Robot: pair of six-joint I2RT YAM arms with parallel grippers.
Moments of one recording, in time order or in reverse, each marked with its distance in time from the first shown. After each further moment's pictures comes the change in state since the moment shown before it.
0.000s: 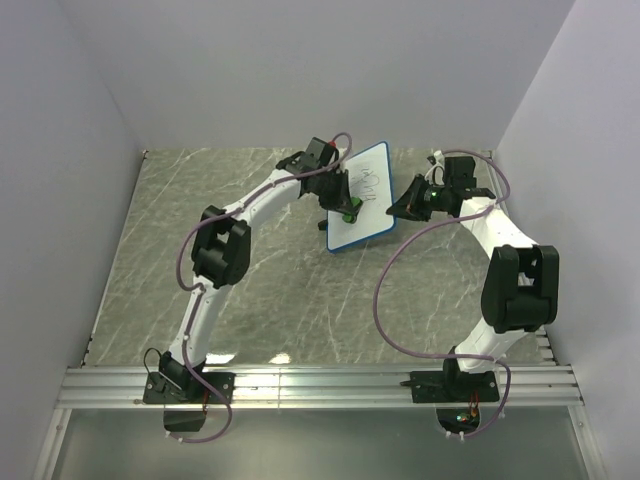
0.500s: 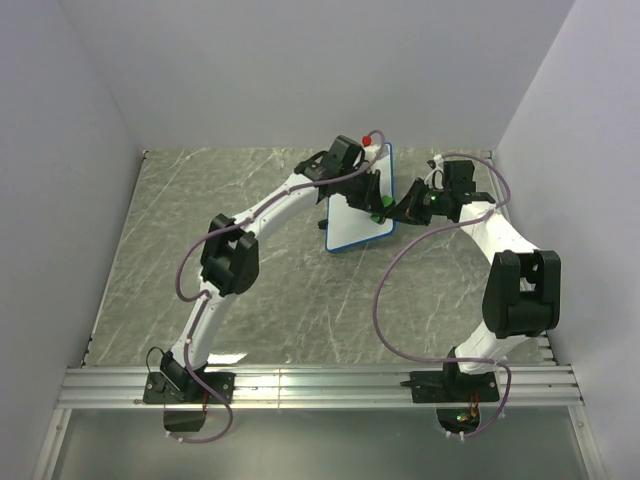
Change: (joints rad) left arm -0.102 0.015 0.132 0.050 0.079 0.079; right arm 0.011 -0.034 -0.044 0.008 0.024 0.016
